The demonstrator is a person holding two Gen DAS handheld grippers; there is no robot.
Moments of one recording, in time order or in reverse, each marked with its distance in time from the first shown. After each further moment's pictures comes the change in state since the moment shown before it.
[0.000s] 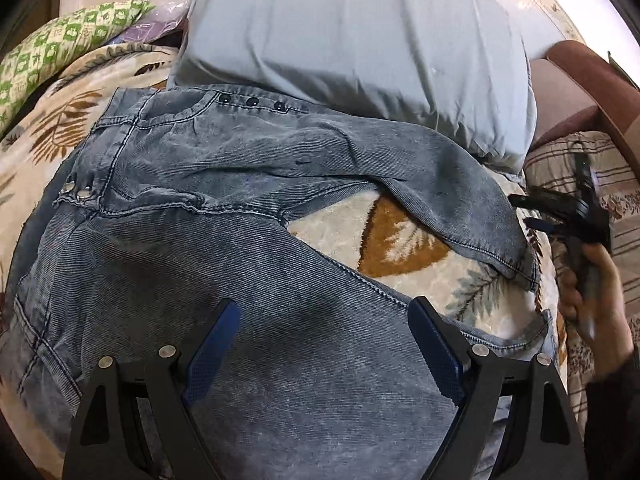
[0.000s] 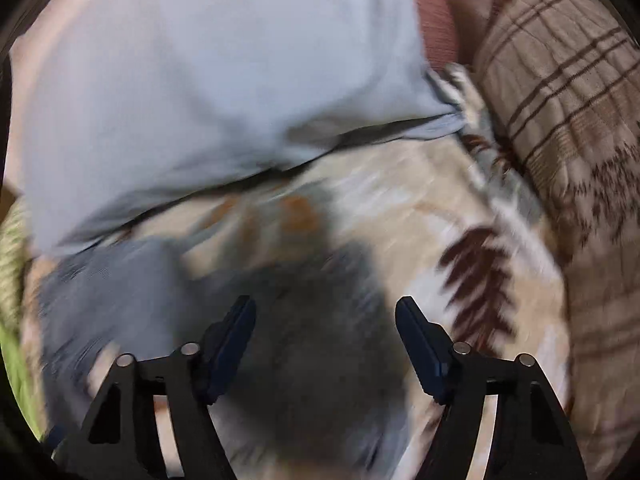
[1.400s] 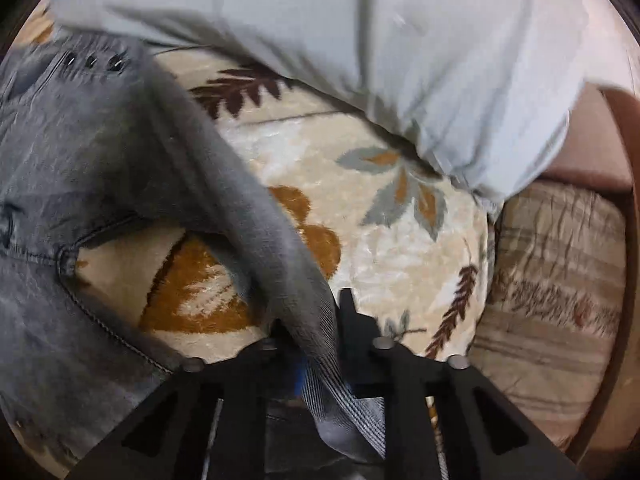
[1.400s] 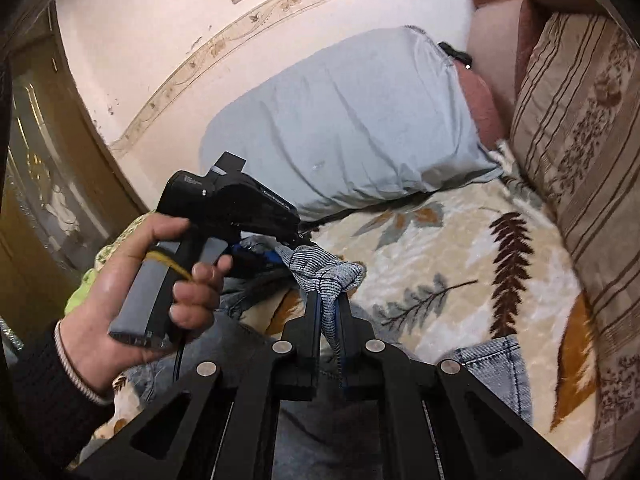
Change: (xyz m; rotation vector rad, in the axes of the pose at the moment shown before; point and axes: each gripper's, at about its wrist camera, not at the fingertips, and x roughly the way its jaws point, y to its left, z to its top) left arm 0.055 -0.096 0.148 -0.355 0.383 -0.143; right arm -0.177 0.017 -0.174 -0.123 -0.353 0.426
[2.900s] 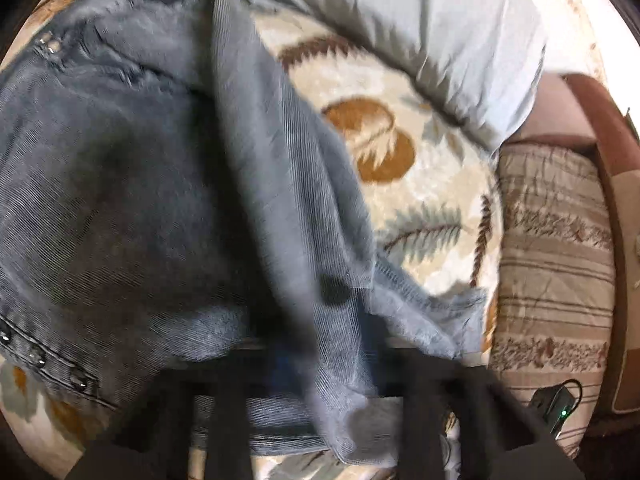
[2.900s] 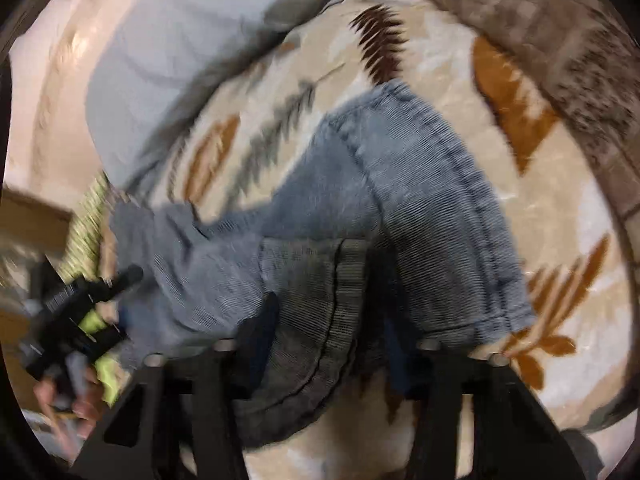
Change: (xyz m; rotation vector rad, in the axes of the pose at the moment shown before) left arm -0.039 0.134 -0.166 0.086 -0.107 -0.035; right arm 0.002 -0.055 -0.108 0.385 0.373 -0.211
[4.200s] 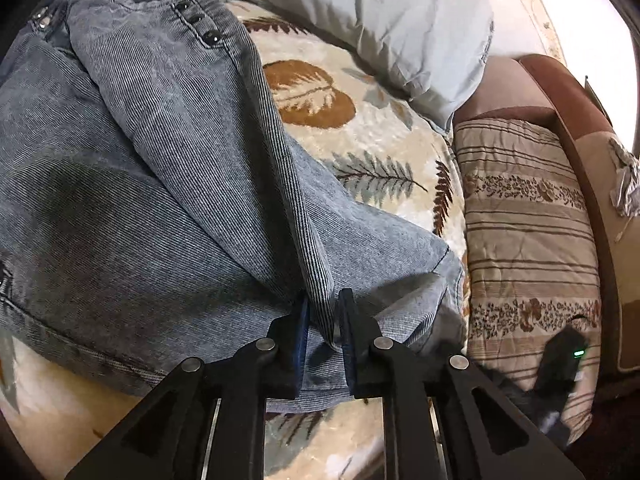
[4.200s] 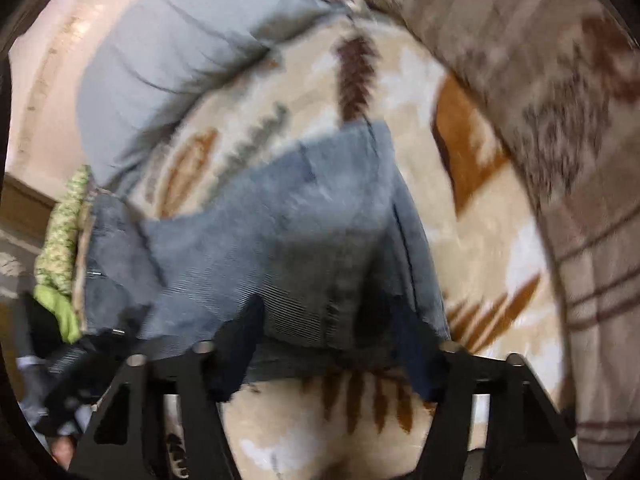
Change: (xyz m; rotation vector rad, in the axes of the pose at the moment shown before) left arm 0.023 -0.047 -0.055 0.057 -0.075 -0.128; right arm -0.034 -0.017 0.001 -0.022 -0.007 -0.080
